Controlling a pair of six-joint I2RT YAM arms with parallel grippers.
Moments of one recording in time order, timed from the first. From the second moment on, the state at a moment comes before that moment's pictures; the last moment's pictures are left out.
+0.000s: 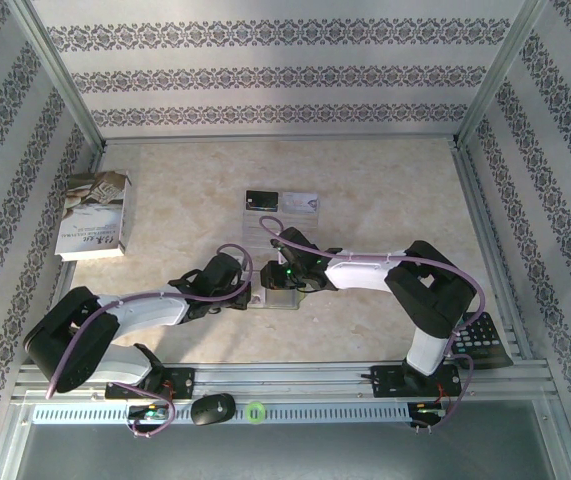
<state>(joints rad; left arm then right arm) -0.68 1.35 0.47 -0.04 0.06 -0.59 0.83 1.77 0.91 -0.05 -0.26 0.76</state>
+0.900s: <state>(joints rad) -0.64 1.27 0.37 0.06 0.12 -0.70 0.83 1.78 0.89 0.00 -0.32 0.82</state>
